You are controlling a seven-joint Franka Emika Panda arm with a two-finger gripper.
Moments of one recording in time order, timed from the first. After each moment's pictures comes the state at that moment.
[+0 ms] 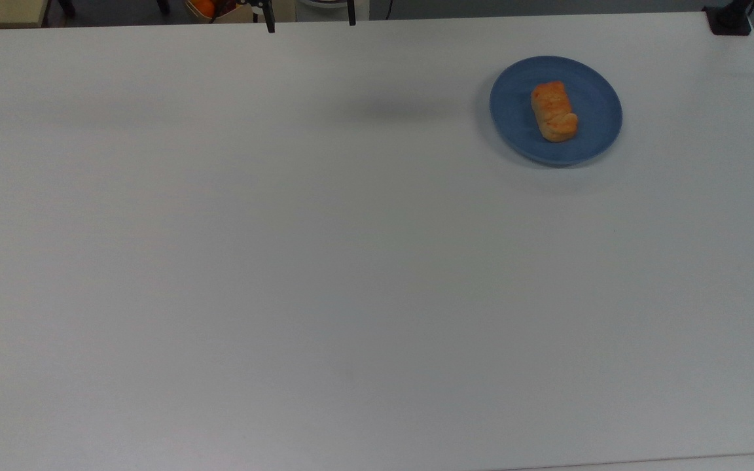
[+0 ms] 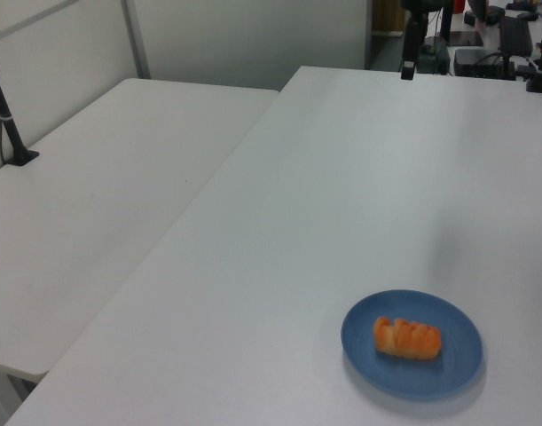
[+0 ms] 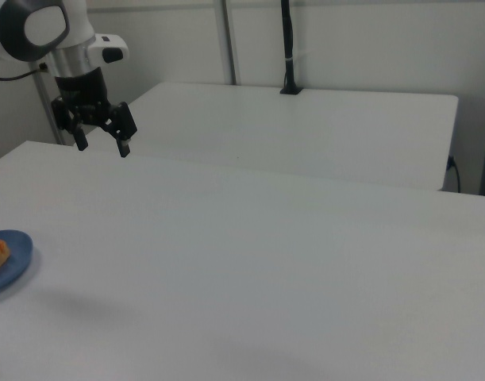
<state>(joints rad) 0.07 -0.01 0.01 -1.64 0.04 1.70 -0.08</state>
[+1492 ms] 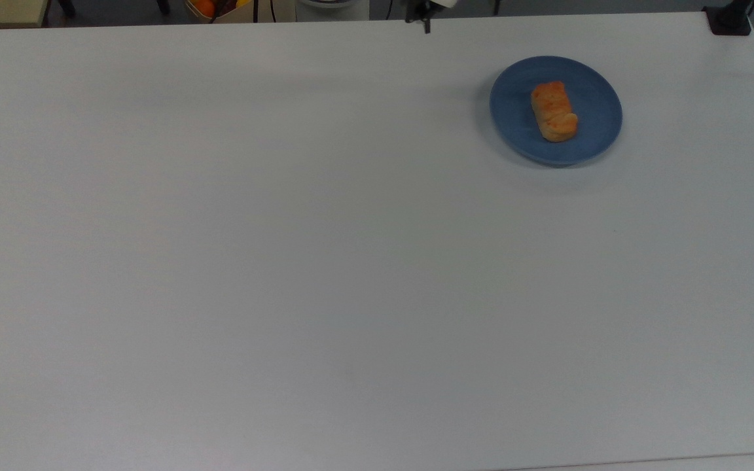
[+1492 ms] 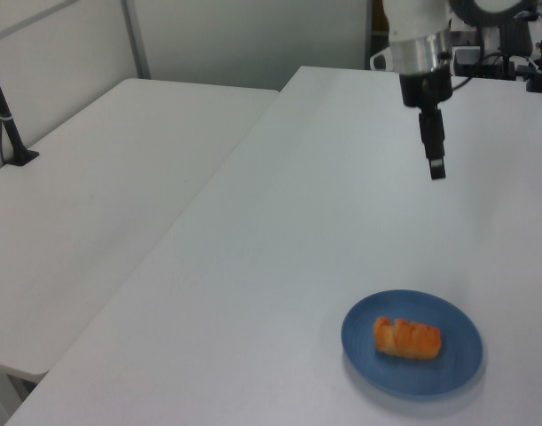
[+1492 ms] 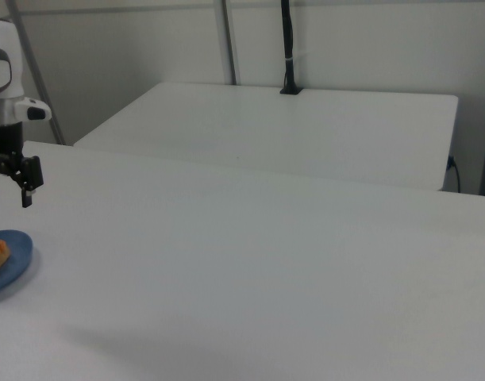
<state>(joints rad) 0.34 0.06 0.07 -1.73 0.17 1.58 0.11</state>
